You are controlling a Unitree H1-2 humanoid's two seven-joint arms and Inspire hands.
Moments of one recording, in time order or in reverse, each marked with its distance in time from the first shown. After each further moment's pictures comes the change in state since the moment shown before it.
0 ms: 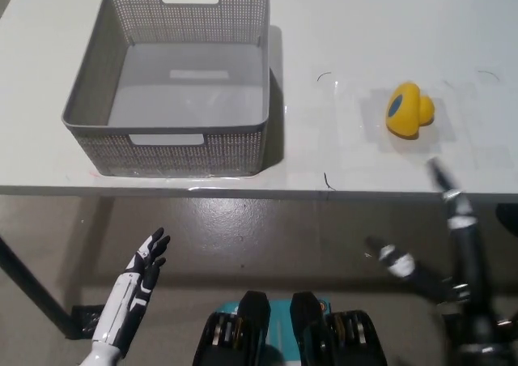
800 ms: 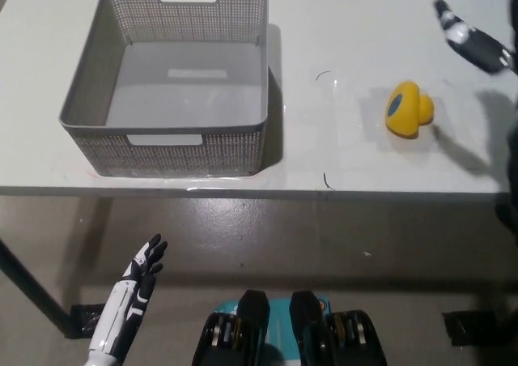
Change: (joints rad) left_arm 0.026 0.000 0.008 0.000 0.001 -0.035 0.000; right_arm -0.730 -0.208 0.007 0.405 -0.307 0.475 0.126
